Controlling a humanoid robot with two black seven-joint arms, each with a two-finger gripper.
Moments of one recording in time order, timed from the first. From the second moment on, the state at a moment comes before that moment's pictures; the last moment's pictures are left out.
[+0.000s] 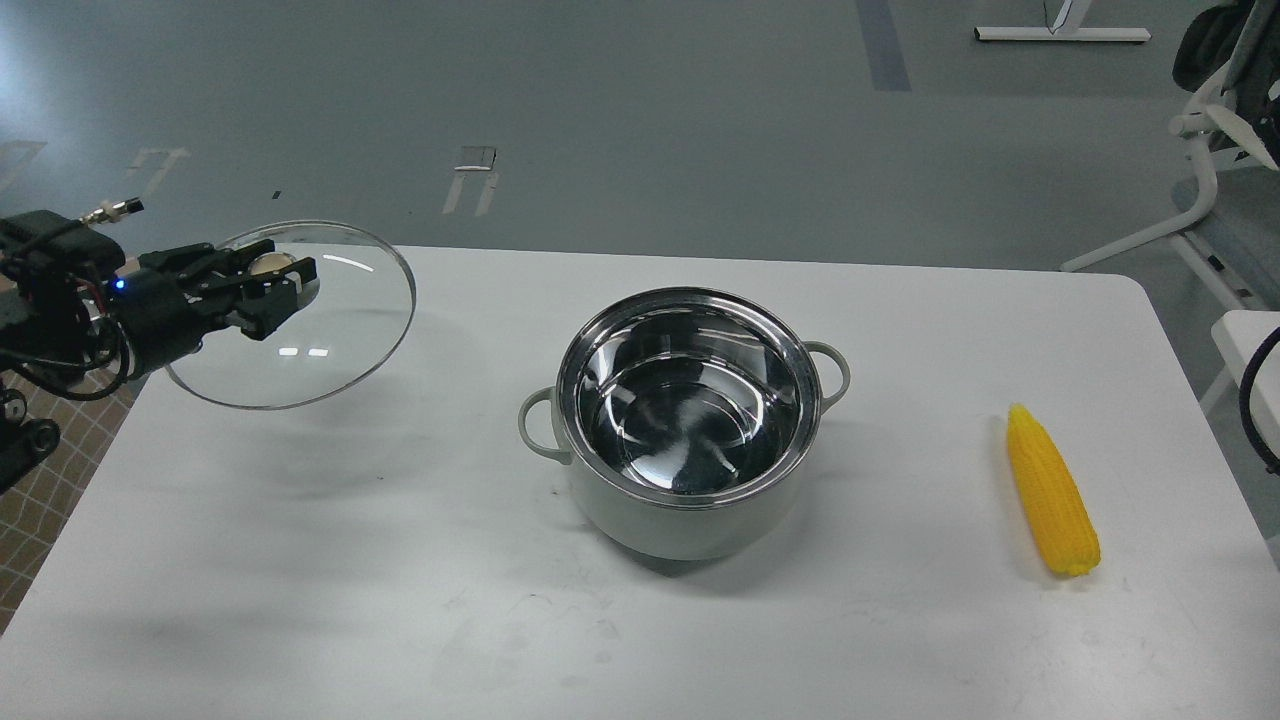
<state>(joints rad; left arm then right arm) -0.48 0.88 -0.72 -0.97 1.82 0.09 -0.47 0.54 -0.41 1.77 1.11 -0.71 0.38 -0.13</state>
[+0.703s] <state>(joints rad) -0.42 0.71 -0.70 -0.76 1.76 0.13 -0.49 0.52 -0.41 1.77 1.12 -0.71 0.38 -0.13</state>
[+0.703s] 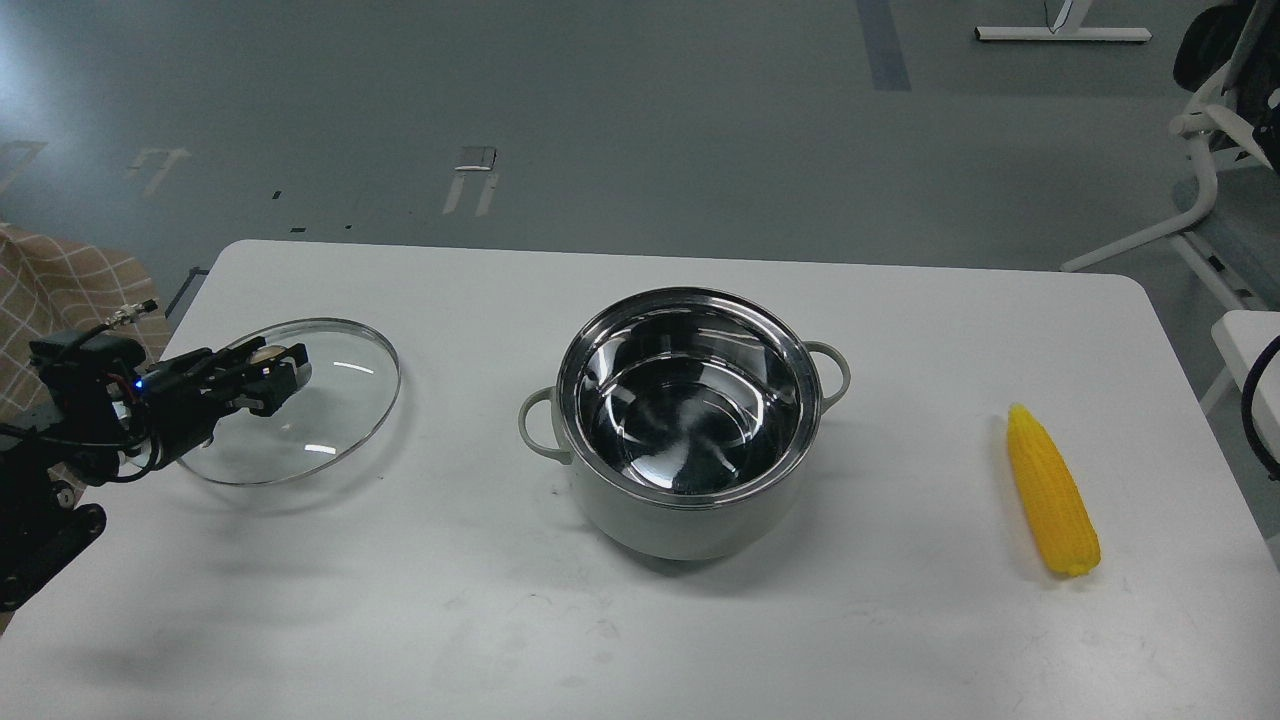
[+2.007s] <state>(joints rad) -0.96 0.65 -0.75 -0.77 0.15 -0.32 -0.49 0.17 -0.87 1.26 1.45 -1.69 0.48 -0.05</state>
